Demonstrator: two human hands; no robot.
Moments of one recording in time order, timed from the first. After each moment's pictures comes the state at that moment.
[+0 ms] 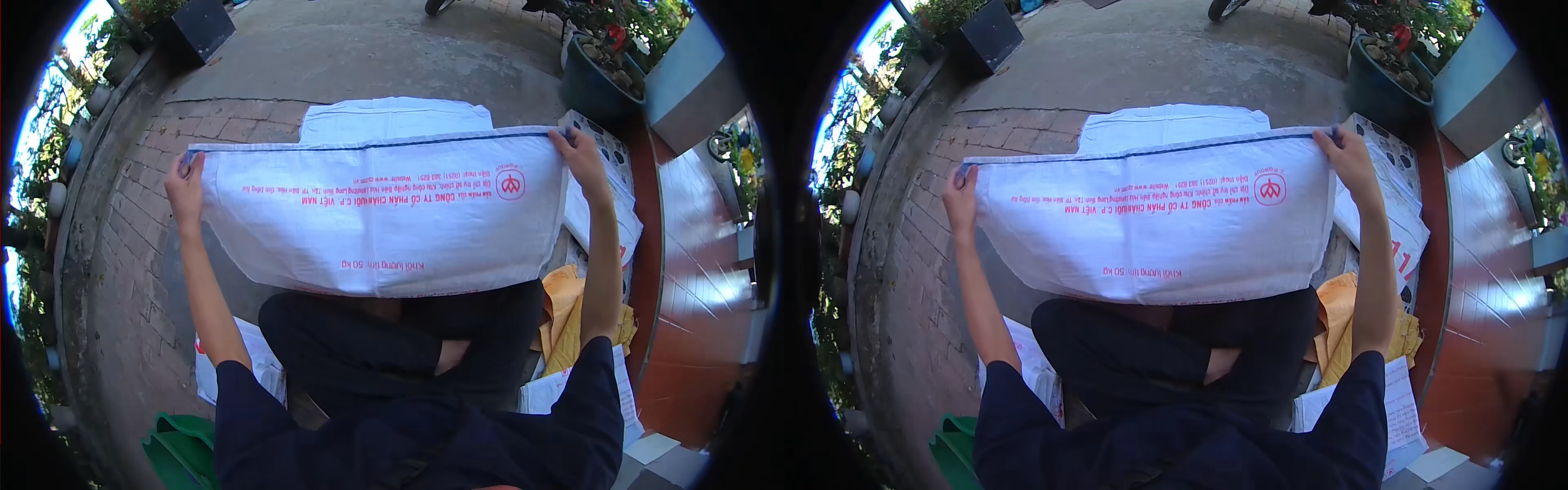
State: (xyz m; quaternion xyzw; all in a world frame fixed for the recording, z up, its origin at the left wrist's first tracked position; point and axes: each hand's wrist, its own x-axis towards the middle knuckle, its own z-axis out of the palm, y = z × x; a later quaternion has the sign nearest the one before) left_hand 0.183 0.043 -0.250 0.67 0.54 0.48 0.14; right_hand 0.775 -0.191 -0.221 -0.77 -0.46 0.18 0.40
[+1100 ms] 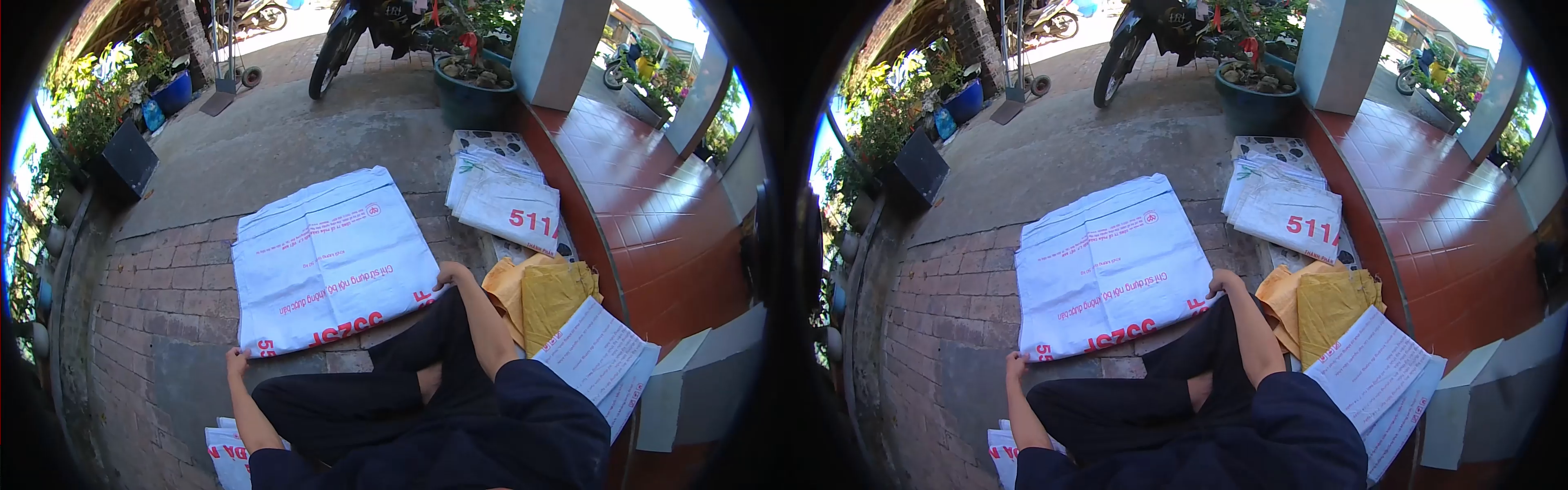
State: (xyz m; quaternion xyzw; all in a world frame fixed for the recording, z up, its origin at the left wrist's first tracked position) left_hand 0.124 -0.007 -0.517 0.58 0.69 0.12 0.41; right_hand 0.753 -0.256 -0.489 -0.87 -0.33 0.37 0.02
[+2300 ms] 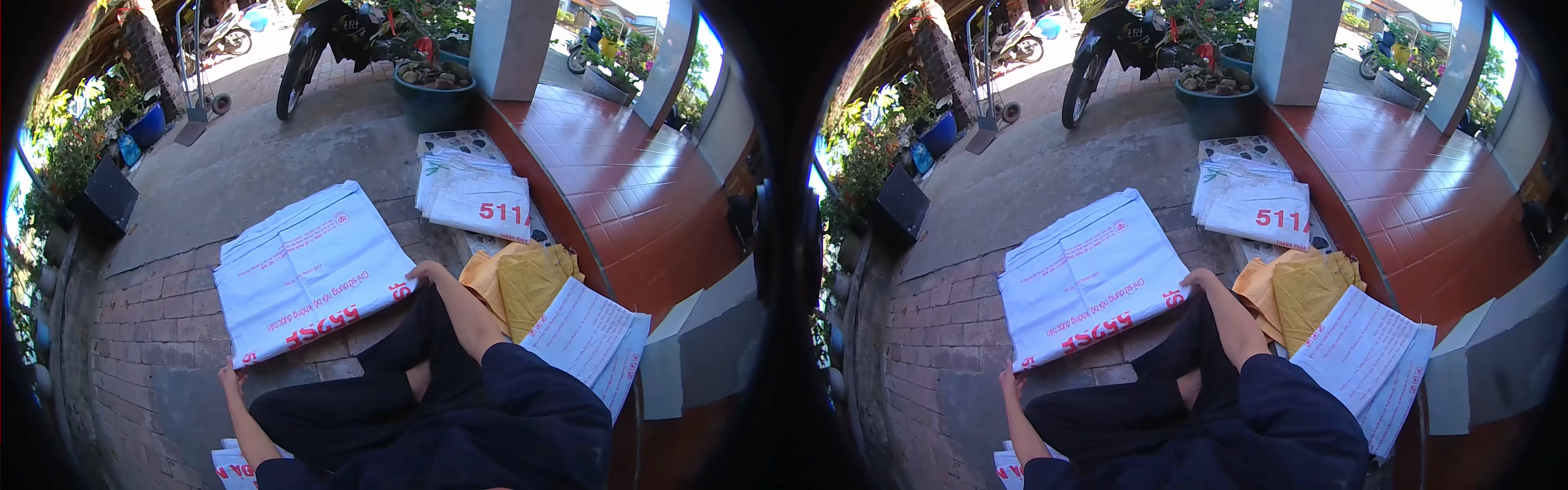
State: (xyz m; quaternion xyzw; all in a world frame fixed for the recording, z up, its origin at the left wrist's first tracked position) left_hand 0.150 -0.022 -0.486 0.37 0.65 0.36 0.56; right_hand 0.764 -0.248 -0.528 -0.84 -0.24 0.47 0.12
